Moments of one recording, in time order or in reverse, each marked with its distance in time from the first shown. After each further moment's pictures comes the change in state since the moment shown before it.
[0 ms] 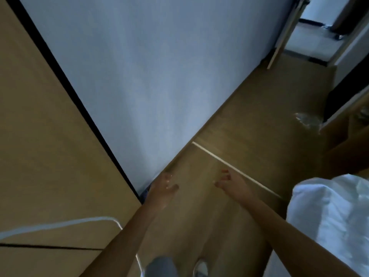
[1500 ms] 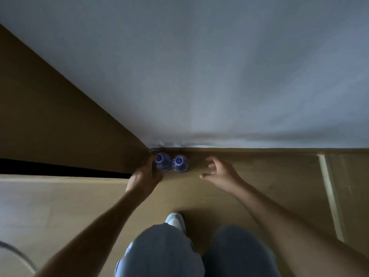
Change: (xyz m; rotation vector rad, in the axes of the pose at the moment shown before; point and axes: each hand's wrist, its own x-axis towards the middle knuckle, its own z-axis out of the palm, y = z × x) left_hand 0.405 -0.470 0.171 0.020 0.621 -0.612; right_hand 0.584 0.166 0.440 -0.731 -0.939 -0.427
